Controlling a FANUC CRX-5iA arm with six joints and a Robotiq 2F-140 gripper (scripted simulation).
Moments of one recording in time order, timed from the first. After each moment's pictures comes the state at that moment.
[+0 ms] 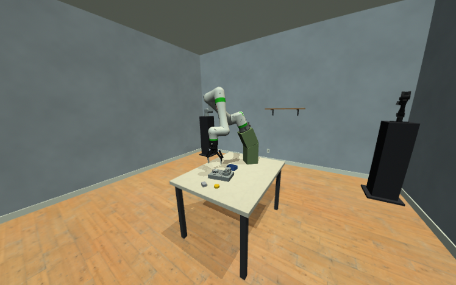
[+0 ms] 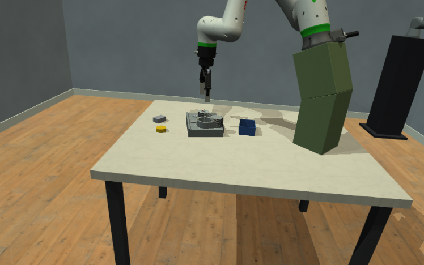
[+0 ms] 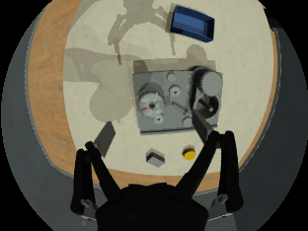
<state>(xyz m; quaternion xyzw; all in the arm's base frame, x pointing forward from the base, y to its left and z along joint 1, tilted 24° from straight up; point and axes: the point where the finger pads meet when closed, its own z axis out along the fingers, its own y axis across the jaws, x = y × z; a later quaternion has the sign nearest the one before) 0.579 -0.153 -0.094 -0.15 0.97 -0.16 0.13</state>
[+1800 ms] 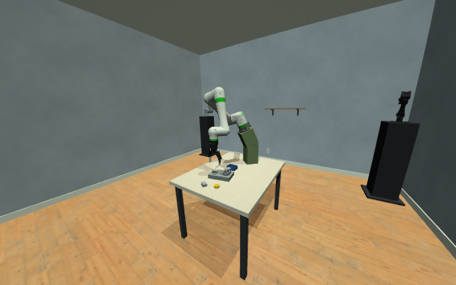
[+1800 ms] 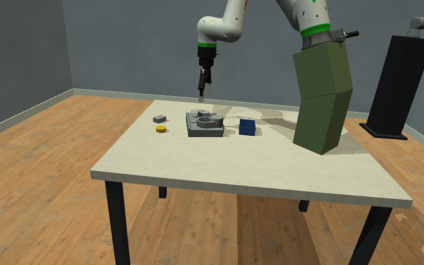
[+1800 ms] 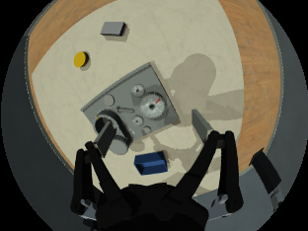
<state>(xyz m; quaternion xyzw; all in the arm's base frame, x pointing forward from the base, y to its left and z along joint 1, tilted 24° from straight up) 0.579 -0.154 -0.095 -0.98 0.05 -0.16 -0.13</state>
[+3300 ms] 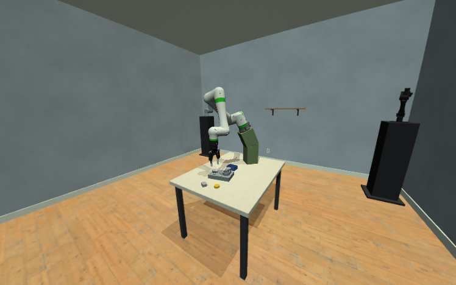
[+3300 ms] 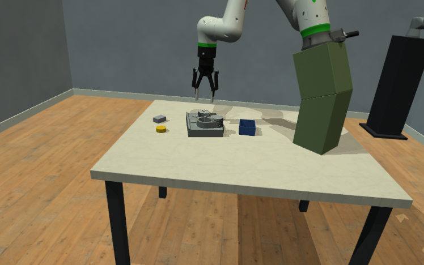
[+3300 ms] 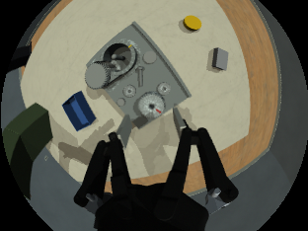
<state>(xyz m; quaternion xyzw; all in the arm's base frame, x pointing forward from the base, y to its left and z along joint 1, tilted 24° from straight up) 0.579 -0.154 -0.095 -0.77 -0.60 -0.03 -0.21</state>
